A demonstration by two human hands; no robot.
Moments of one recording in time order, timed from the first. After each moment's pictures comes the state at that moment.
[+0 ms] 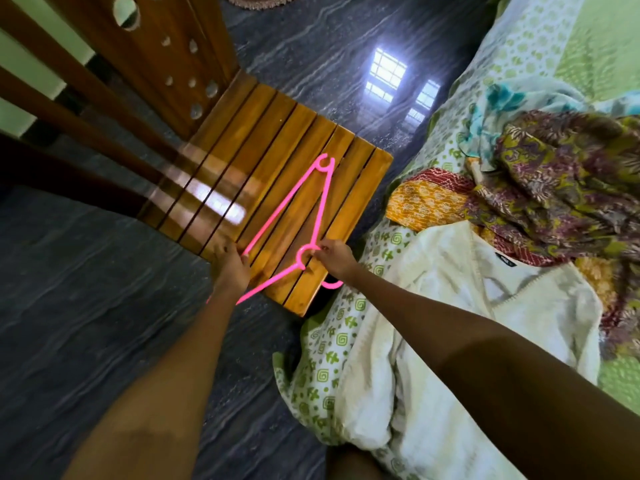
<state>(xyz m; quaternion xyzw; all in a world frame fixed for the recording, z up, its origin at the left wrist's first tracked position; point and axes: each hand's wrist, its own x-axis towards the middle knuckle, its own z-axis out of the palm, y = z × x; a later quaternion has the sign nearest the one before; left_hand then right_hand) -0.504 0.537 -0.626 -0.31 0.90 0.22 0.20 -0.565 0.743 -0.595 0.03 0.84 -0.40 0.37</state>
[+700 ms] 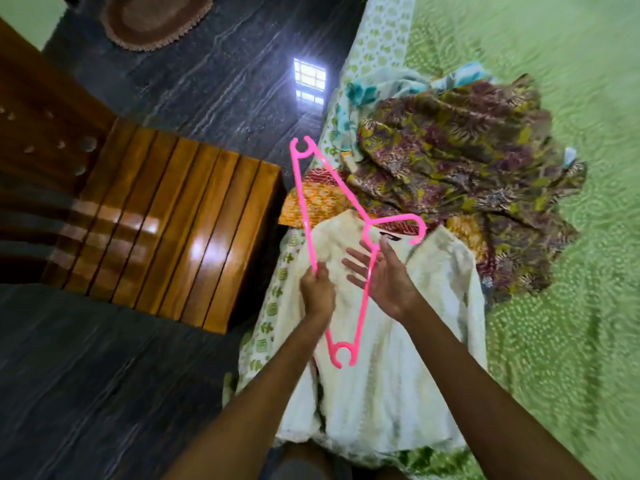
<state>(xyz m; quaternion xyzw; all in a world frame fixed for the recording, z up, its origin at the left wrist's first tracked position) -0.510 0.873 -0.545 -0.41 0.63 0.64 0.17 -0.524 0.996 -0.508 0.36 0.39 -0.81 0.25</state>
